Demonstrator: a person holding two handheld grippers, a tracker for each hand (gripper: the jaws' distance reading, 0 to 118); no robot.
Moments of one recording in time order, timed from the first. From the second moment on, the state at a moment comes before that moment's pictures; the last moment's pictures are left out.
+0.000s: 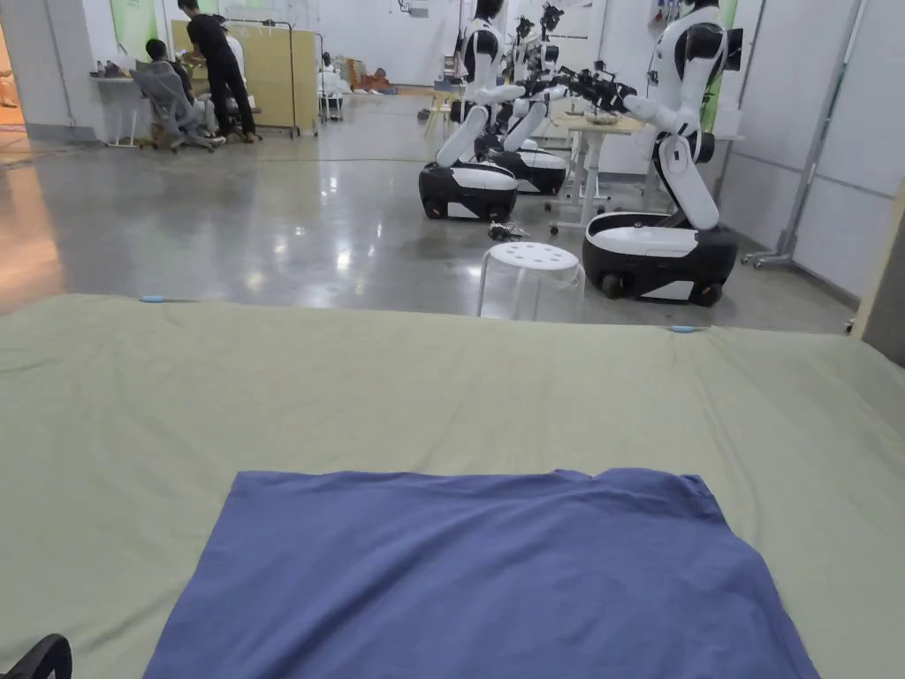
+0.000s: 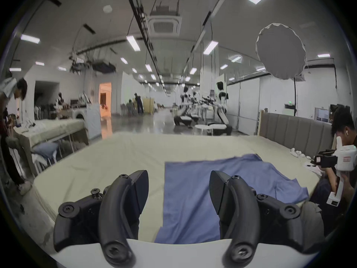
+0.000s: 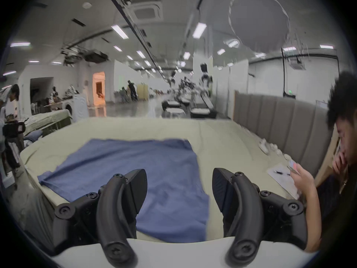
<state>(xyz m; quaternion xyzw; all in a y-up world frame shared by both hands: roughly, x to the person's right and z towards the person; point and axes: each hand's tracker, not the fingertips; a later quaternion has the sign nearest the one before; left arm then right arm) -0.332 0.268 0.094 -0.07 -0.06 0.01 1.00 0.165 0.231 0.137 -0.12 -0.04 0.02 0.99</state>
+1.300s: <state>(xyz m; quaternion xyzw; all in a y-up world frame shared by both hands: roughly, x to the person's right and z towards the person) -0.346 0.132 0.016 -0.42 -0.07 0.02 0.90 0.131 0.203 0.111 -0.18 -0.01 0.00 0.98</state>
